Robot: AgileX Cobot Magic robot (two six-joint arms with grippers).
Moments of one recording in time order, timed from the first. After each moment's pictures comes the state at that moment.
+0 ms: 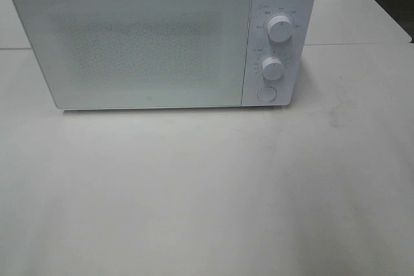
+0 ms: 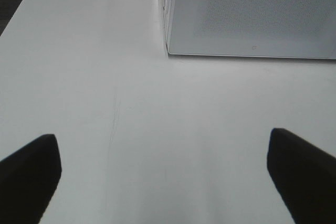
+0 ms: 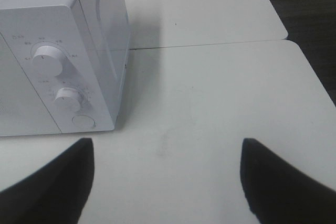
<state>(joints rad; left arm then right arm) -0.05 0.00 -0.50 -0.05 1.04 -0.05 0.02 0.64 -0.55 -0.05 0.35 0.13</state>
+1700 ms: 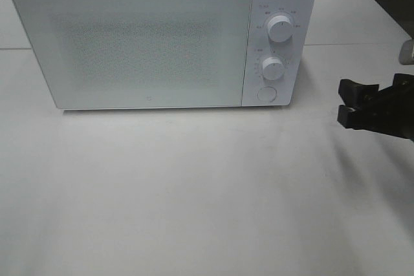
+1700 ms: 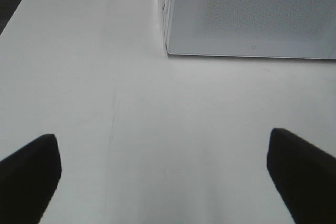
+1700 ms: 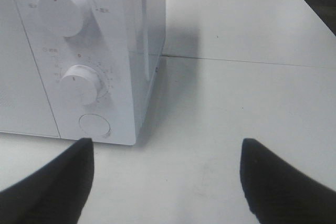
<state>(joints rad) -0.05 0.00 -0.50 -0.05 1.04 -0.05 0.35 1.37 -0.21 0.34 -0.92 -0.22</state>
